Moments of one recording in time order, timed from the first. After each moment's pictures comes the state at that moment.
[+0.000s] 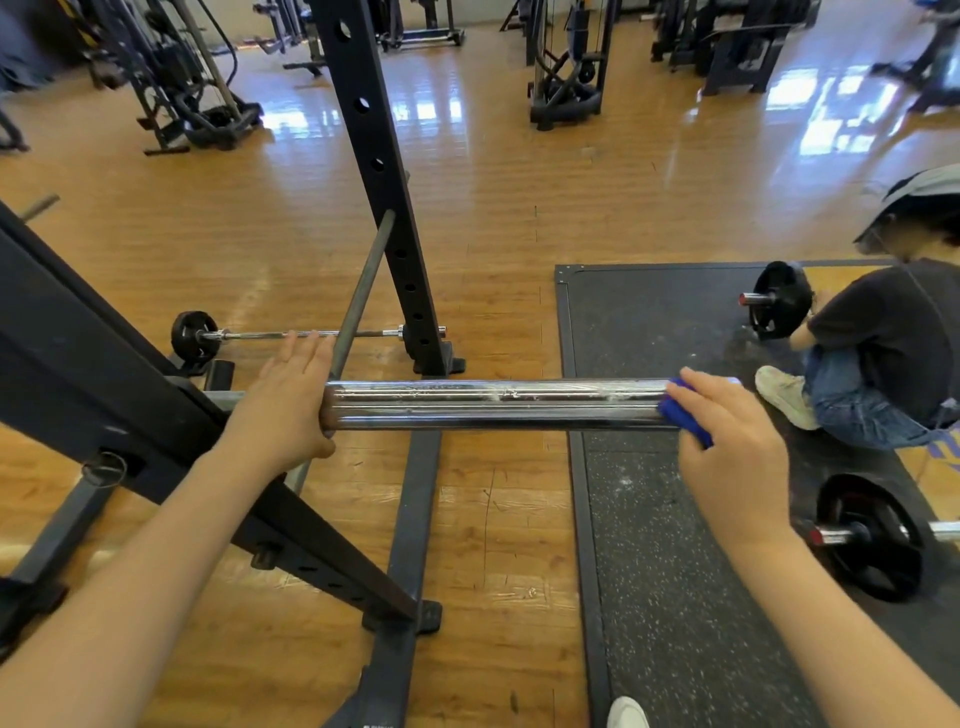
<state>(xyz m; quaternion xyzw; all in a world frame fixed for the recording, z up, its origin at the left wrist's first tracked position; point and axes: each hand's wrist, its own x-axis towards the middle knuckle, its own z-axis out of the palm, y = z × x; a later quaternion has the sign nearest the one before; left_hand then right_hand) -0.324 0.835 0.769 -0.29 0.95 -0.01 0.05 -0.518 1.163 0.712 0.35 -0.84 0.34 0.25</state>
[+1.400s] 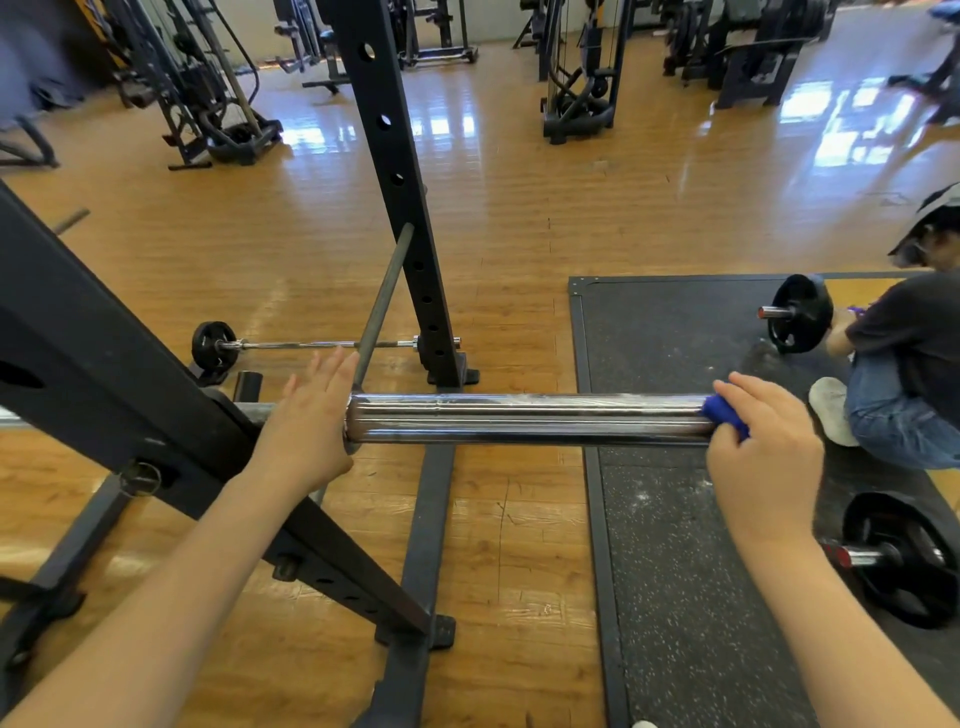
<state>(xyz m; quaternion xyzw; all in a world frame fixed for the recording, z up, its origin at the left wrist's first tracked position) -0.316 0.838 0.765 -0.30 0.95 0.01 0.01 -0.522 1.143 0.715 0.24 -0.86 0.37 0.25</state>
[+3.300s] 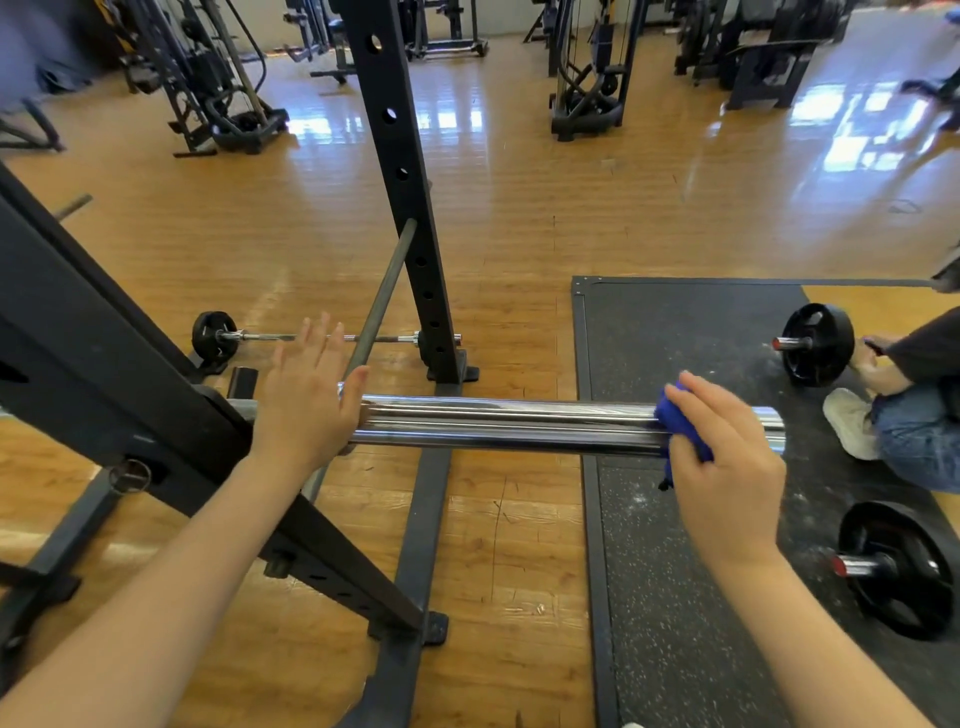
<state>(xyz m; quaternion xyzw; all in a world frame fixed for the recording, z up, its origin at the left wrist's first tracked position) -0.331 0.826 0.756 -0.30 0.94 -0.02 -0.13 -0.505 1.129 0.721 0.35 -0.80 0.43 0.24</state>
